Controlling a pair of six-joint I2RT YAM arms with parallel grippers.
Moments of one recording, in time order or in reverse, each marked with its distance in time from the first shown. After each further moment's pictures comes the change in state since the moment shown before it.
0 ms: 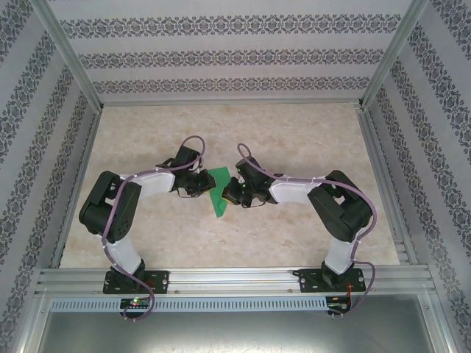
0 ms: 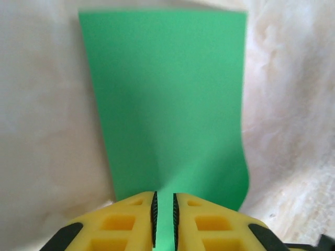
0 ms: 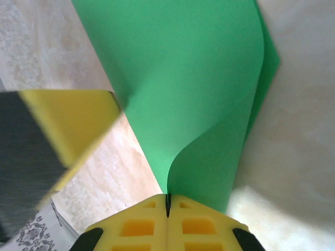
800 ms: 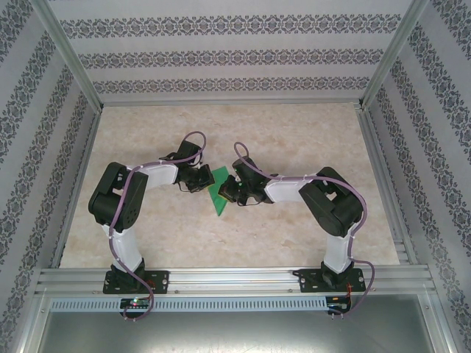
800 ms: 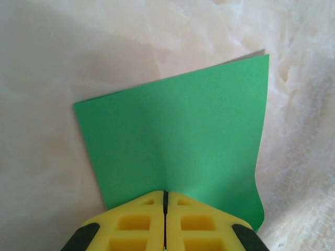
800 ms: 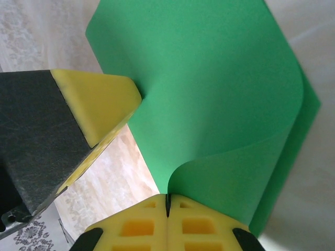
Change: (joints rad) left arm 0.024 0.118 0.094 -0.043 0.004 0.023; right arm 0.010 0.077 0.027 0.105 0.026 0.041
